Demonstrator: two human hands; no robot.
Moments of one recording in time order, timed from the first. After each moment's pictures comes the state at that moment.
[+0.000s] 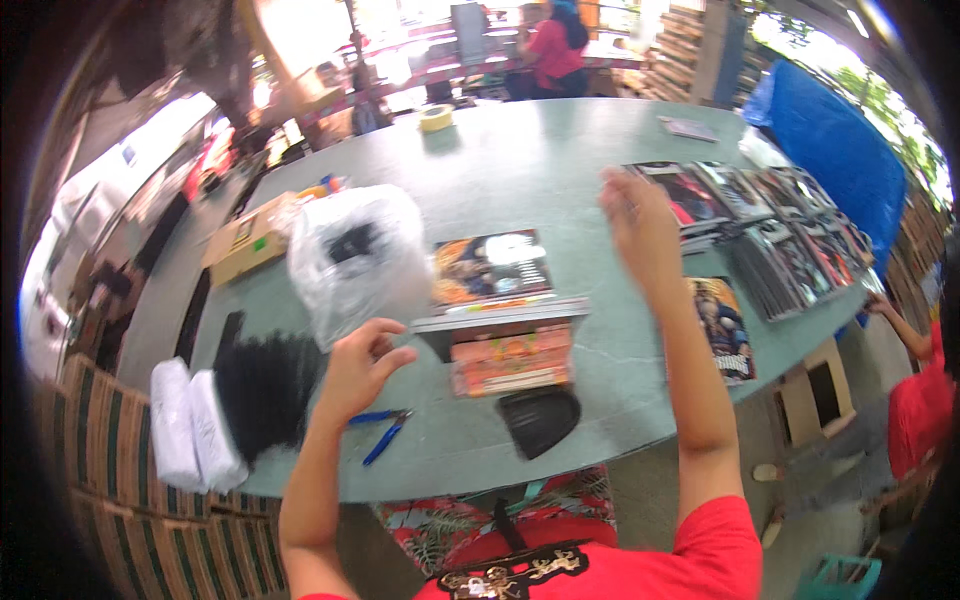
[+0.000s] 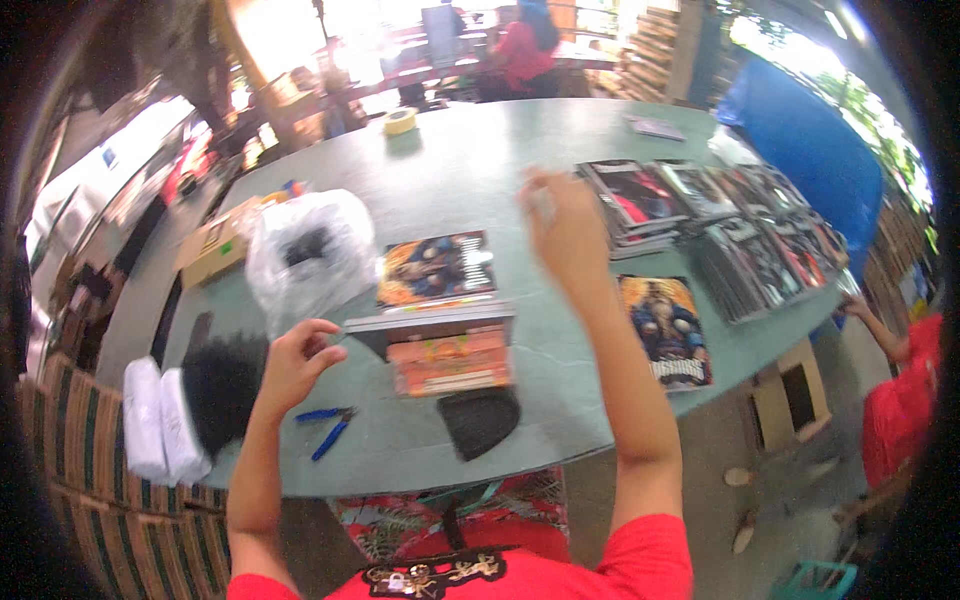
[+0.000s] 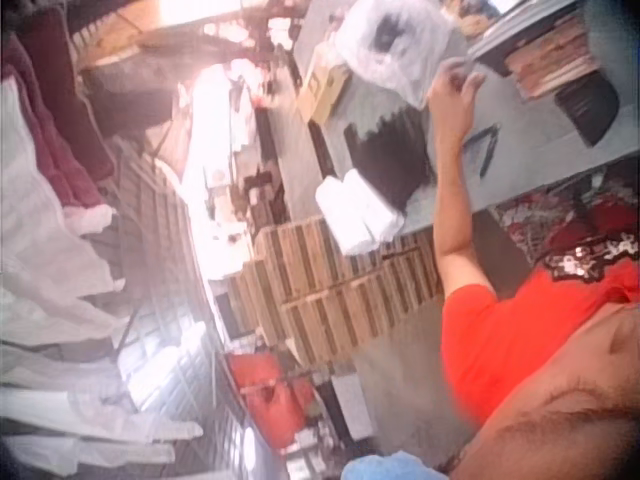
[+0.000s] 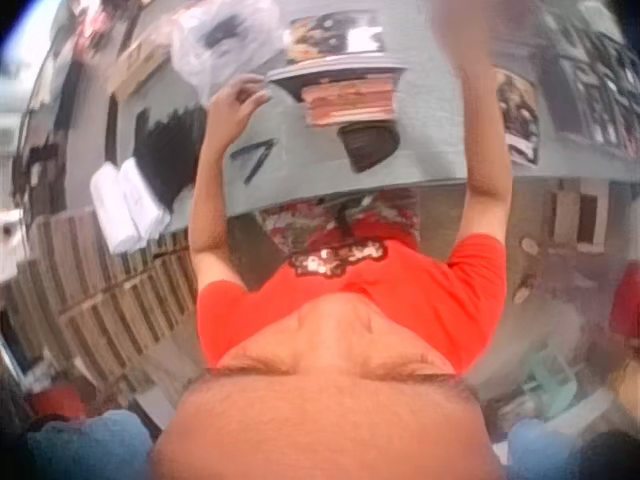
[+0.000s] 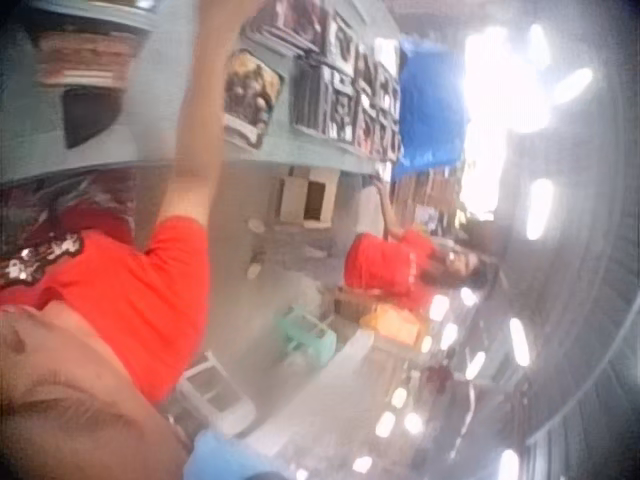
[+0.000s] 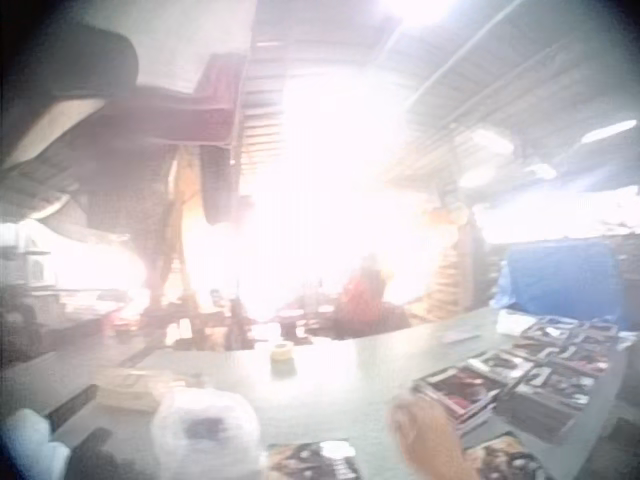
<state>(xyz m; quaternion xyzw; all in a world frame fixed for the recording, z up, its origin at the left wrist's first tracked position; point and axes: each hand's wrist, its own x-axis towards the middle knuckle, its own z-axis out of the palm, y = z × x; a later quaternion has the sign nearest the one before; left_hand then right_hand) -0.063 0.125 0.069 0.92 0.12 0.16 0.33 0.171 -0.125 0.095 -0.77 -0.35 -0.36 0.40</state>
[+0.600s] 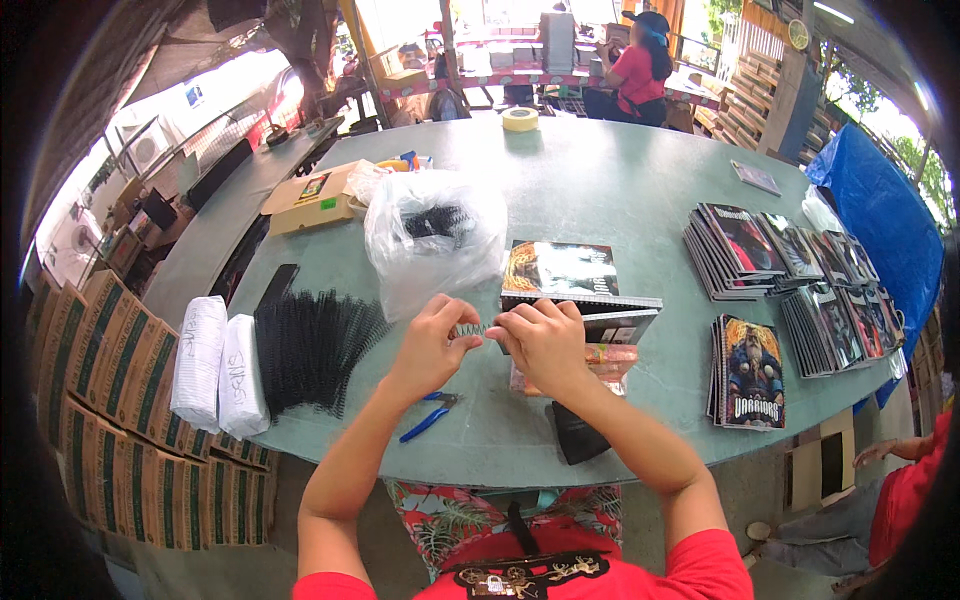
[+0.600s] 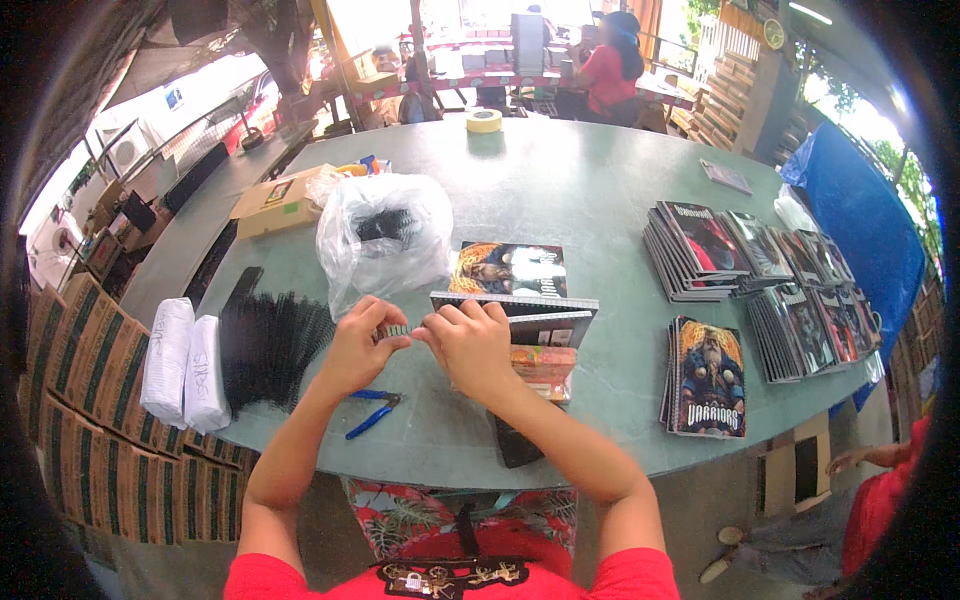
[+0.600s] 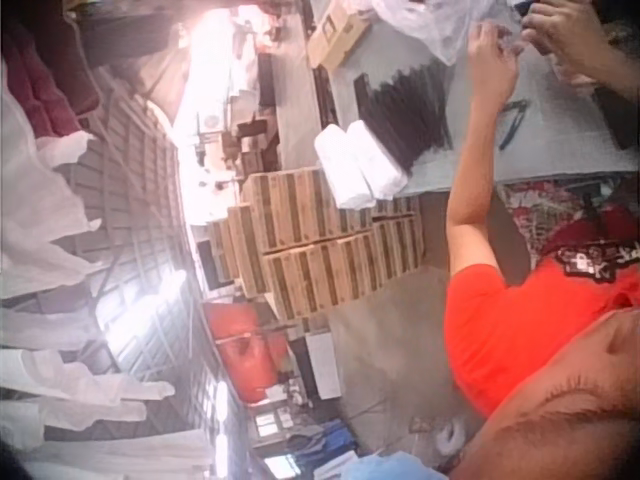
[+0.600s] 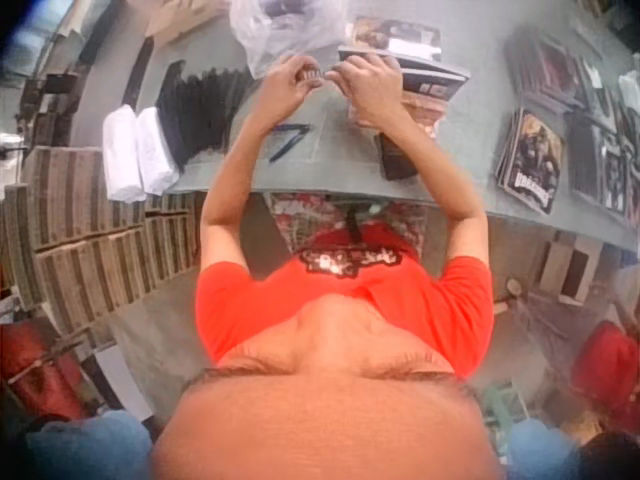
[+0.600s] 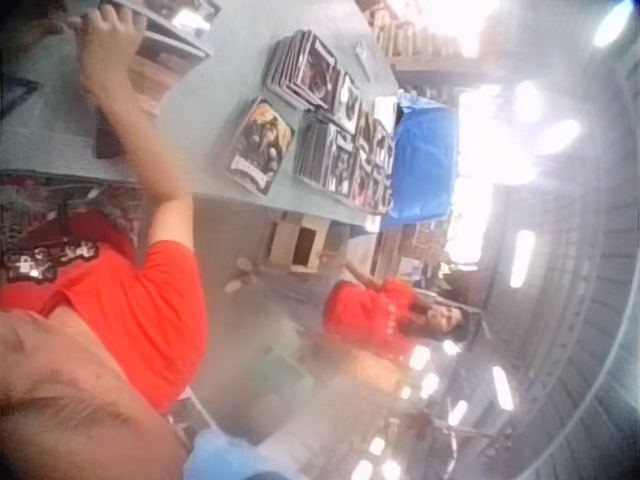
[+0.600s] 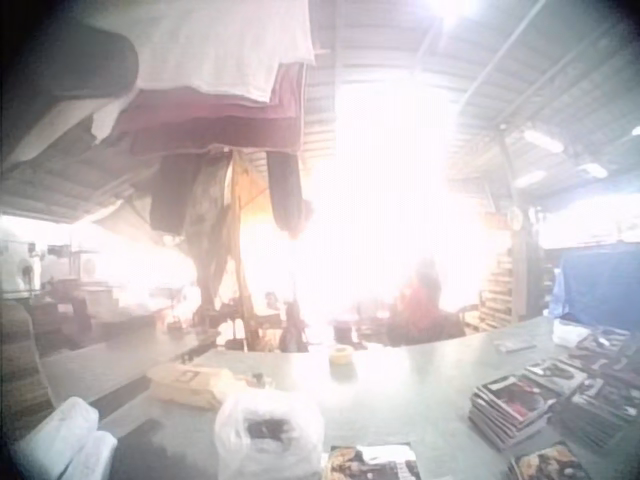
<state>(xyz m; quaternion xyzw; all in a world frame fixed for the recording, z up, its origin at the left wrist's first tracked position) -0.058 0.121 0.052 0.90 0.06 0.27 0.34 0.055 -0.020 0.029 -0.74 -0.54 -0.26 0.31</state>
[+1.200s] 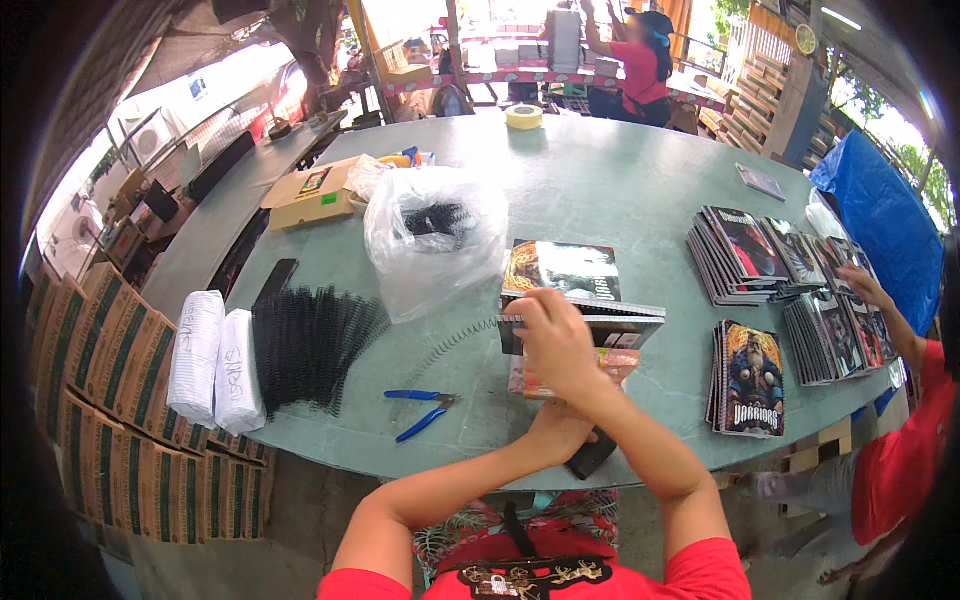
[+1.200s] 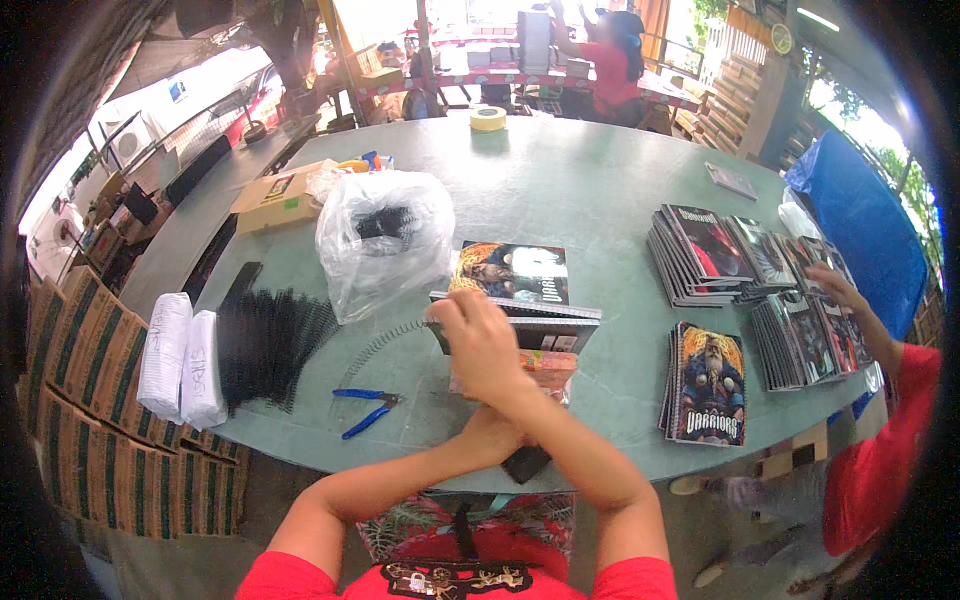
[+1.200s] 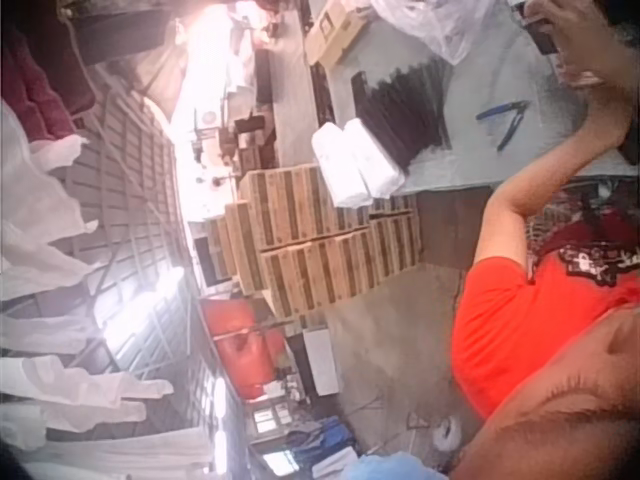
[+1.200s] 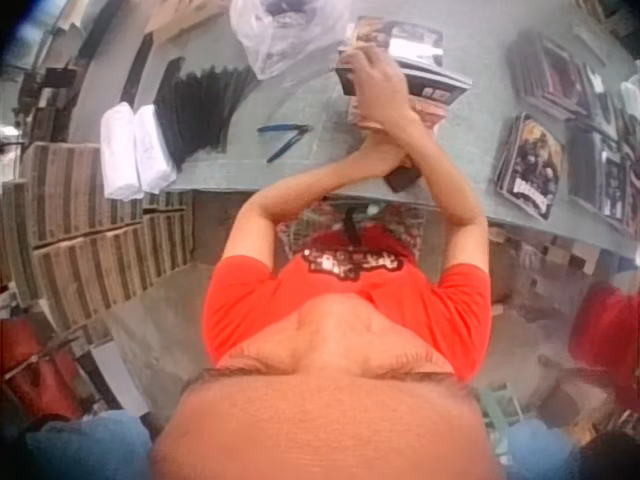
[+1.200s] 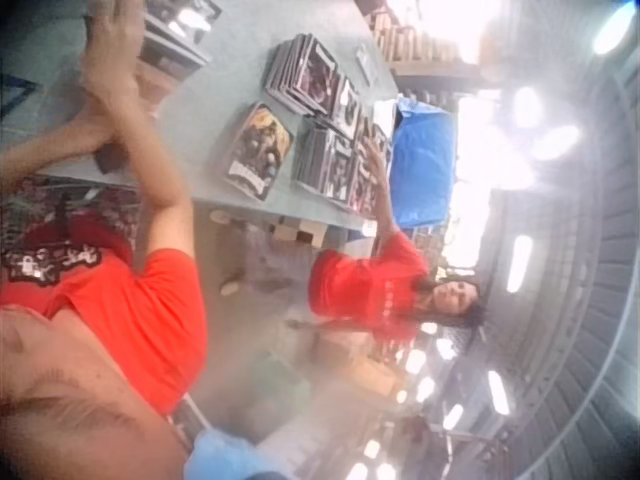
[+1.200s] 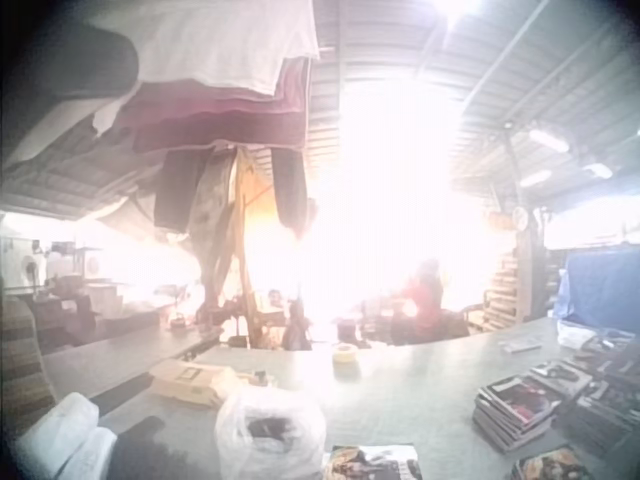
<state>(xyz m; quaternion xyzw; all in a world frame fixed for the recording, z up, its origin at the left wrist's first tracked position) -0.016 -0.006 -0.083 0.93 -0.13 0.12 0.33 0.061 -0.017 0.028 -0.69 -0.53 -0.25 0.42</state>
